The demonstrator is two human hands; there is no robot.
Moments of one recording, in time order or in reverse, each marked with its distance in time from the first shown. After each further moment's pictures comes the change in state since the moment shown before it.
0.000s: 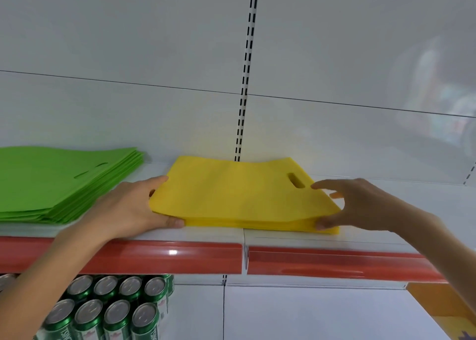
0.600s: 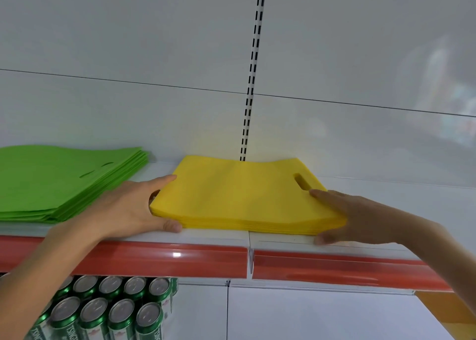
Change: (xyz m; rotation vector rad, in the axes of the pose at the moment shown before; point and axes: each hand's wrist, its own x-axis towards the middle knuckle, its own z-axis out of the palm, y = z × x) left_hand 0.001 -0.008 -0.004 -0.002 -0.073 0.077; right_hand 0.005 0.003 0.009 -0.124 -0.243 -0.036
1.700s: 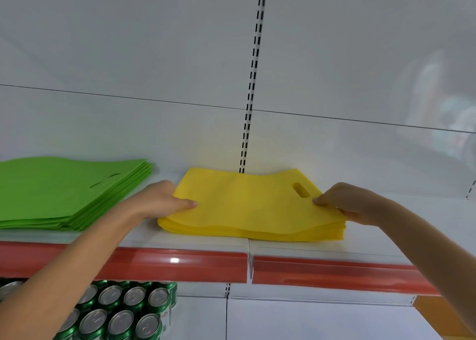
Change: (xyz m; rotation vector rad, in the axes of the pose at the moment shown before) left_hand 0.036 0.025 -0.001 -0.199 0.047 -0.237; right_hand 0.035 0.004 -0.020 0.846 0.186 0.256
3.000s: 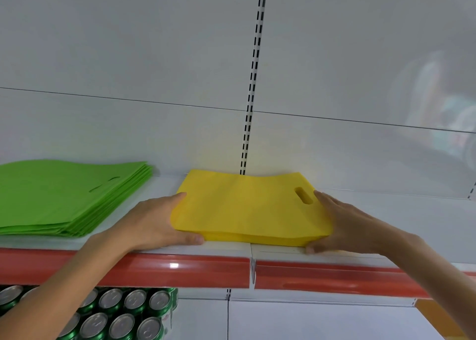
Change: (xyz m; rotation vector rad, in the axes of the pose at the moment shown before) left_hand -0.019 -0.025 0.010 0.239 -0.084 0.245; right_hand -0.034 0.017 0.019 -0.719 -0.015 -0.347
